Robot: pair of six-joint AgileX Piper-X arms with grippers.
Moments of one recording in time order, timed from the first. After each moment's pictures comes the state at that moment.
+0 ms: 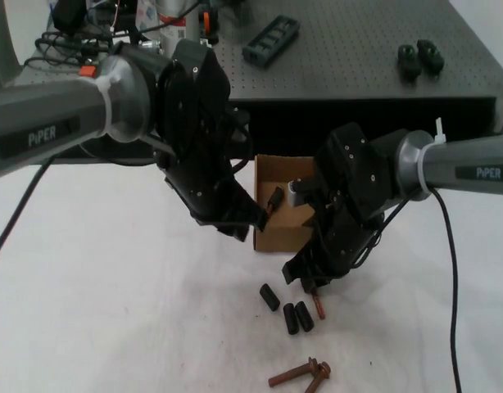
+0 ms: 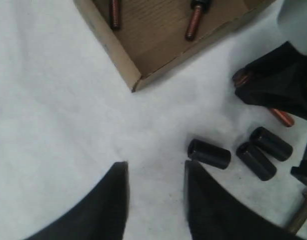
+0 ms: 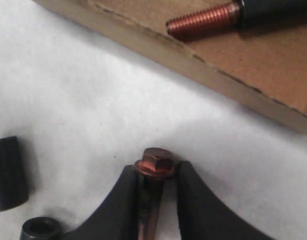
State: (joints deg) left arm -28.5 104.9 -80.2 44.3 14.2 3.3; right arm 16.0 110.9 -68.2 35.5 -4.8 -2.8
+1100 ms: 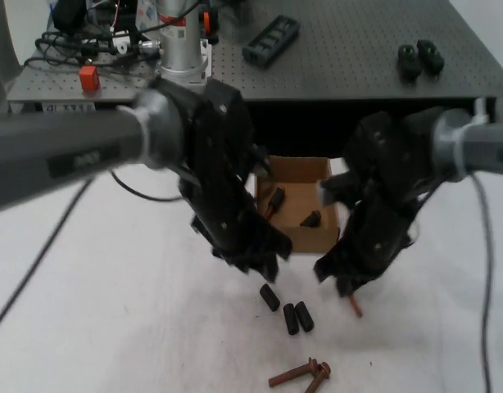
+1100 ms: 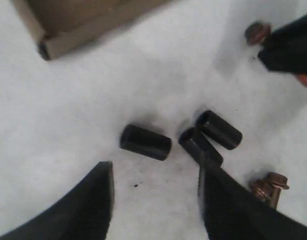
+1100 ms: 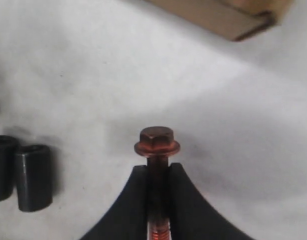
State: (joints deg) left arm -33.8 110.3 -80.2 44.9 19.8 -3.3; right arm 9.3 101.0 -64.8 46.1 -4.3 -4.7
